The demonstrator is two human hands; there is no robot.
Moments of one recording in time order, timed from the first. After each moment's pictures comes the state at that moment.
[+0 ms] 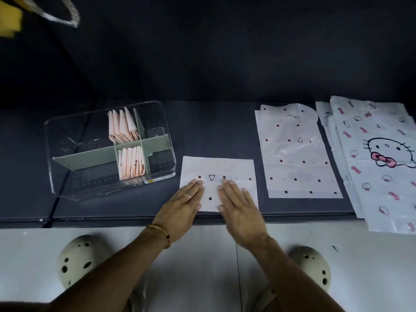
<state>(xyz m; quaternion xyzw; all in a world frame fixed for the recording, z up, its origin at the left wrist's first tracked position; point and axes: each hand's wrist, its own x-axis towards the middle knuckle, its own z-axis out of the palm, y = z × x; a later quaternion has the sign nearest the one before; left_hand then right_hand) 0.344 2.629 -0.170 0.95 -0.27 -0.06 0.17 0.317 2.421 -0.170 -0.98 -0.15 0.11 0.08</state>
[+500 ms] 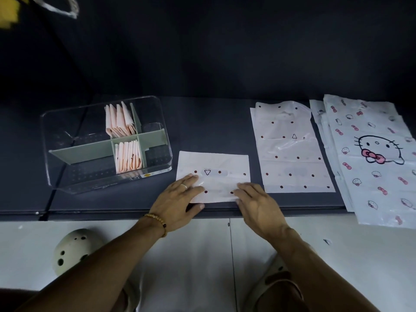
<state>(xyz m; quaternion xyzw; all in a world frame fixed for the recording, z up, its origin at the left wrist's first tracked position) 0.349 2.629 -0.164 0.95 -0.25 -0.11 0.18 0.314 2.378 -0.141 -0.98 -0.15 0.03 0.10</state>
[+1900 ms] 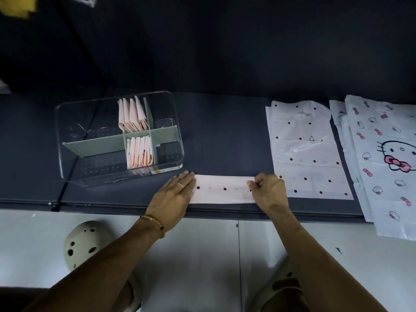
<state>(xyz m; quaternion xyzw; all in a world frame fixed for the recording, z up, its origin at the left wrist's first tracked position) 0.350 2.654 -0.173 0.97 -0.23 -0.10 0.07 0.371 2.394 -0.146 -0.95 0.18 0.10 0.24</state>
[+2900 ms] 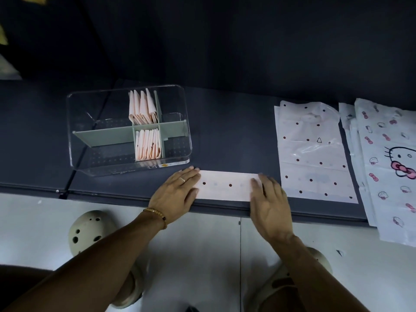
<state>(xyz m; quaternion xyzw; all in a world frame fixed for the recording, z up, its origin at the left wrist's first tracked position) 0.349 2.661 -0.178 0.96 -0.18 -0.09 0.18 0.319 2.397 -0.152 -1.00 -0.07 0.04 0.06</state>
